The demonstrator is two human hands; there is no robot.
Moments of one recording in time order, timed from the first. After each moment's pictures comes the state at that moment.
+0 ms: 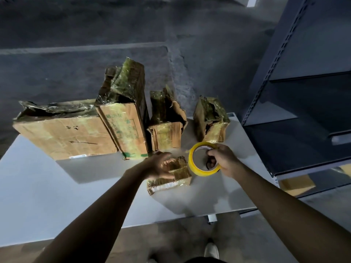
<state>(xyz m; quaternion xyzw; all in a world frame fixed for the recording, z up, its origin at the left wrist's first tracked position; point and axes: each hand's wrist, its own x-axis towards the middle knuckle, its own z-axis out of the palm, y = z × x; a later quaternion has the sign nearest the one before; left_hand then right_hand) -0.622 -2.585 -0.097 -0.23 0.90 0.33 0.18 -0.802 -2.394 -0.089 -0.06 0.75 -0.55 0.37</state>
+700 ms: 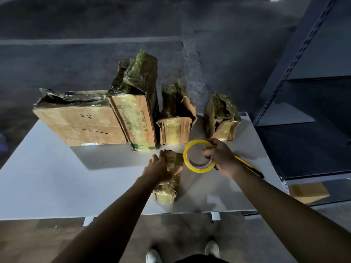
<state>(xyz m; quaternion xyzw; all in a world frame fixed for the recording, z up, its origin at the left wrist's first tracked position) -0.601 -2.549 -0.121 -0.40 0.86 0.28 0.12 -0.782 -2.410 -0.084 -0.16 0.71 -0.57 0.39</state>
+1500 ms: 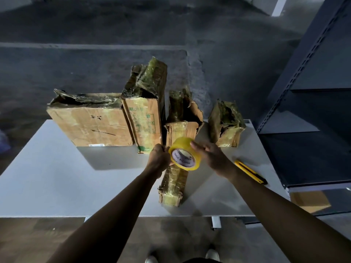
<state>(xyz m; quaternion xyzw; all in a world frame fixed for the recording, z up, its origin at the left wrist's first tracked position) -0.609 -2.568 -0.077 -0.50 0.66 0.54 -0.13 -0.744 -2.431 -0.059 -0.35 0.69 -0.51 0.37</state>
